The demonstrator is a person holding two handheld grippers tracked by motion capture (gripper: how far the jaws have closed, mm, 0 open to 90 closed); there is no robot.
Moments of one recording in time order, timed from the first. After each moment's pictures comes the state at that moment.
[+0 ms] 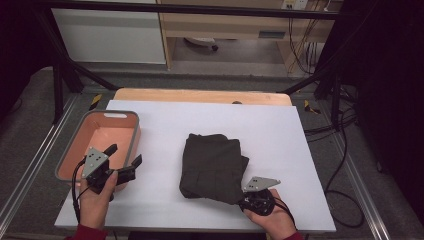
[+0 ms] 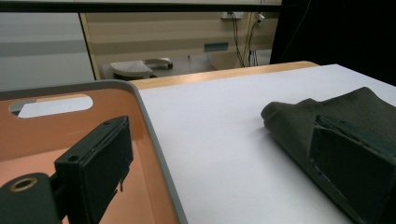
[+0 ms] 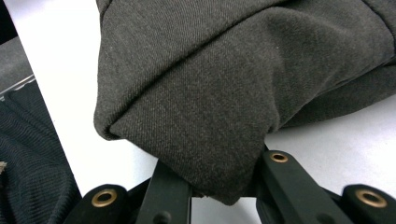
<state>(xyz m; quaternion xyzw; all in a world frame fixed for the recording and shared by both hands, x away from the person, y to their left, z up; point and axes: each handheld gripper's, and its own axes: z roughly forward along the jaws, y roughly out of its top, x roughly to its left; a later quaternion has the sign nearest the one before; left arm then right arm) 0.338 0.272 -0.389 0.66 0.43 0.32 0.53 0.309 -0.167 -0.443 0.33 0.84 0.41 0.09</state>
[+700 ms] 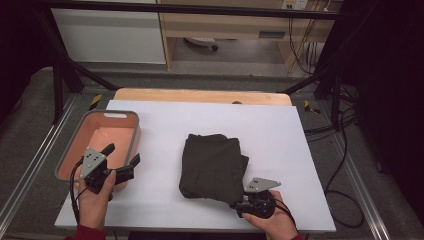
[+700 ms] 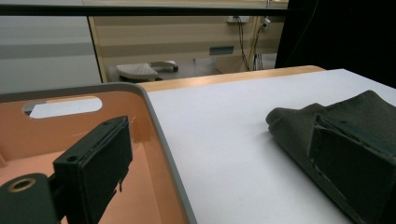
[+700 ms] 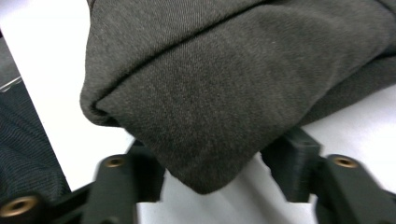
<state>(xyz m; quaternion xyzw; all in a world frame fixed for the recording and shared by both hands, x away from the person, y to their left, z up) 0.337 0.275 -0.388 0.65 0.44 0.33 0.53 0.304 -0.167 -0.443 0.35 0.84 0.40 0.11</state>
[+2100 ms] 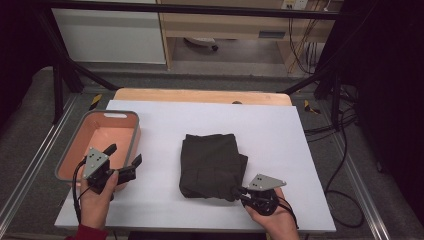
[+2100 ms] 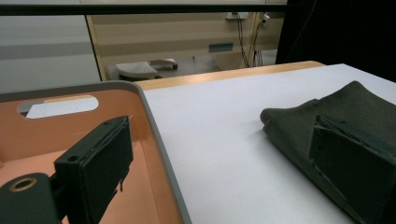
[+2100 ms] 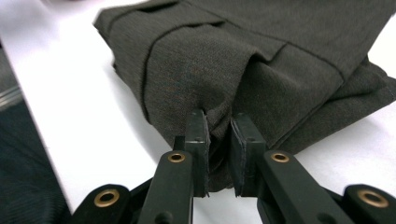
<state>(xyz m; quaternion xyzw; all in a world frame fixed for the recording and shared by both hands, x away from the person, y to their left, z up) 0.338 0.271 -0.389 0.66 0.43 0.33 0.52 0.307 -0.168 -0.426 0.33 0.83 0.43 0.14</state>
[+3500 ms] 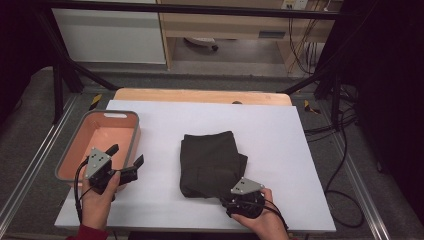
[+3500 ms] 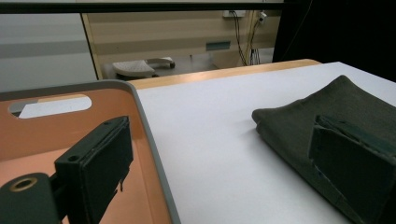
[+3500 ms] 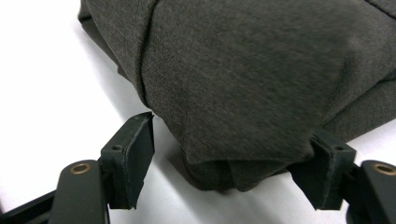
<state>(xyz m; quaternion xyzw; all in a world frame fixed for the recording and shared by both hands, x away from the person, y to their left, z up) 0.337 0.266 -0.389 0.66 0.43 0.32 0.52 0.309 -0.136 -0.452 0.32 0.86 0.36 0.19</state>
